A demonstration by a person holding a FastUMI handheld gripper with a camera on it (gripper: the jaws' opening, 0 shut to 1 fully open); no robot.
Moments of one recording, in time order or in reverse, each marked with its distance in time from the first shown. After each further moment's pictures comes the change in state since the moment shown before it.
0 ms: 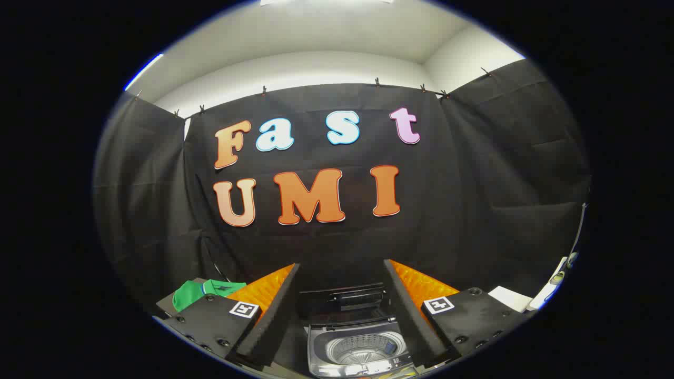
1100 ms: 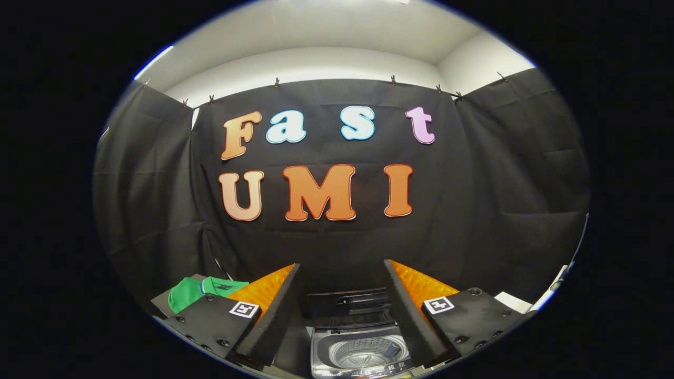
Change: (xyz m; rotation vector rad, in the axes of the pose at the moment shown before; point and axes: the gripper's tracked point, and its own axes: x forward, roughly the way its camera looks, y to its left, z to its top) arm 0.037 0.036 -0.015 -0.042 0.025 0.023
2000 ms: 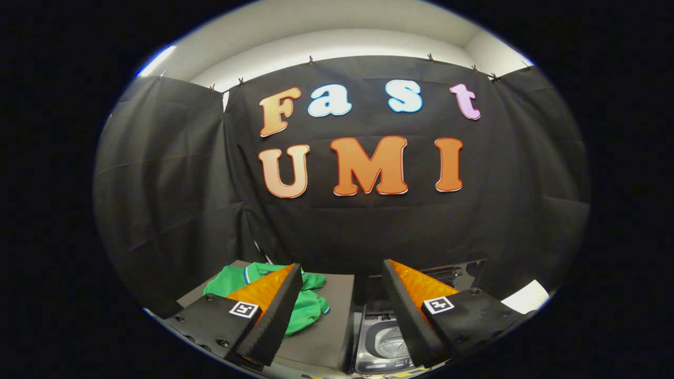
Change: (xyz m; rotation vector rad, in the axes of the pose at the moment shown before) arm 0.024 0.147 -0.061 0.005 0.161 0.219
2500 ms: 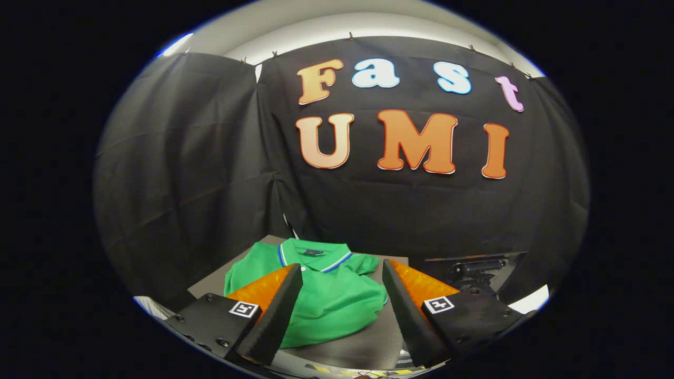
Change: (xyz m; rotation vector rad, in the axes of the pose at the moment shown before) arm 0.052 0.102 -0.060 -0.089 0.138 0.133
